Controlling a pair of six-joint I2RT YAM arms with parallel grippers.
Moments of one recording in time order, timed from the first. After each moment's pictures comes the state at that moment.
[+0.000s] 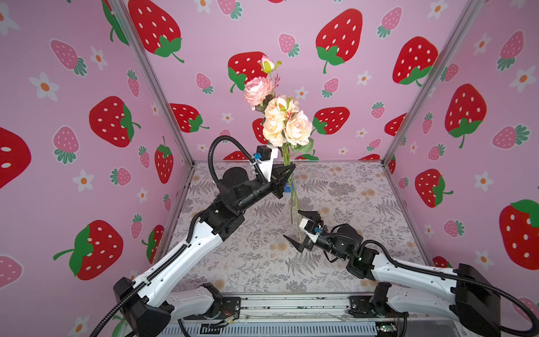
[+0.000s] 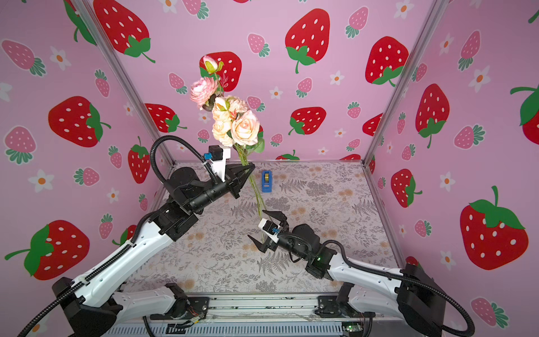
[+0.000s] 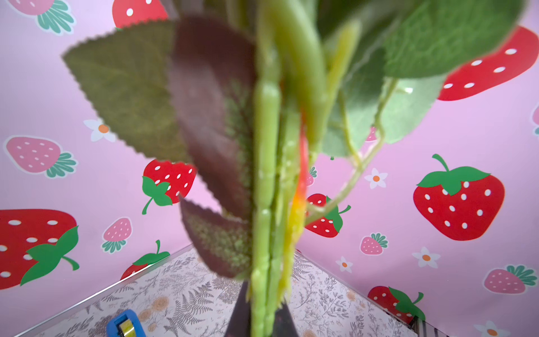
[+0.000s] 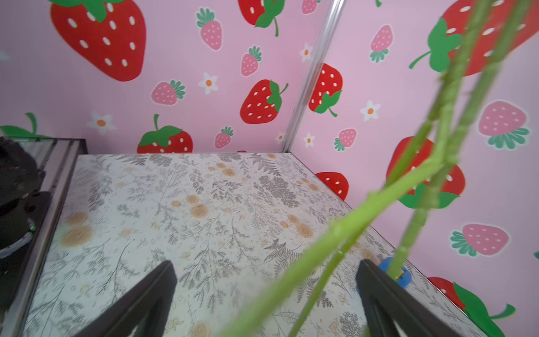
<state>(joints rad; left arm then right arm) -0.65 1.22 1.27 0.07 0.26 -0.18 1.09 1.11 0.49 0.61 -0.08 -0.33</state>
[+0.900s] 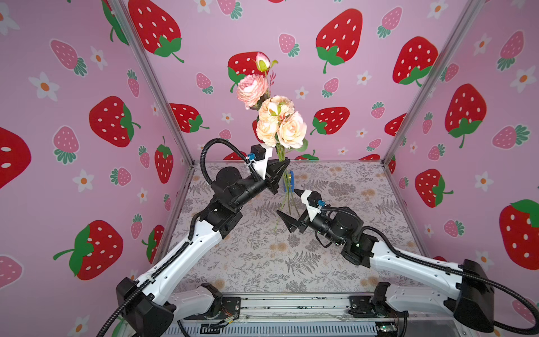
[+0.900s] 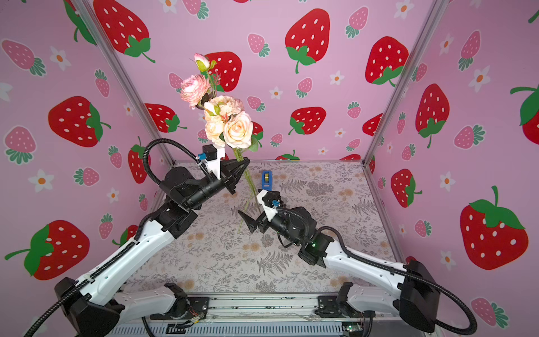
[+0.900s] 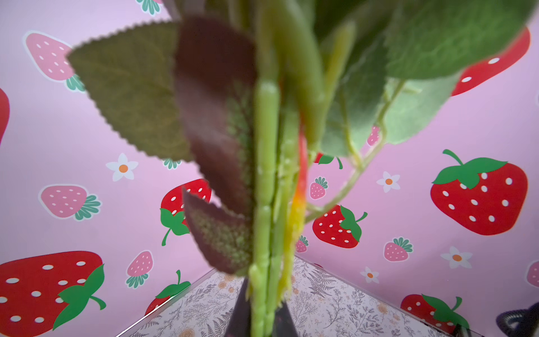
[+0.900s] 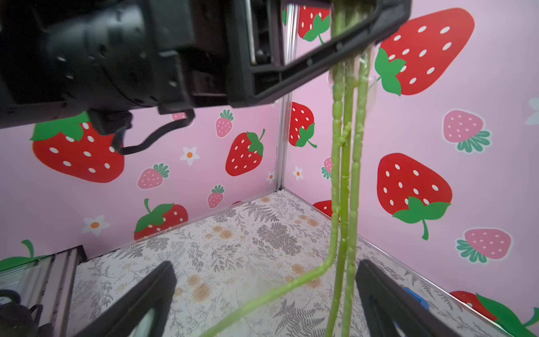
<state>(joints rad) -0.59 1.20 1.19 0.22 0.32 -0.06 1.09 1.21 0.81 0.49 0.07 -0.05</state>
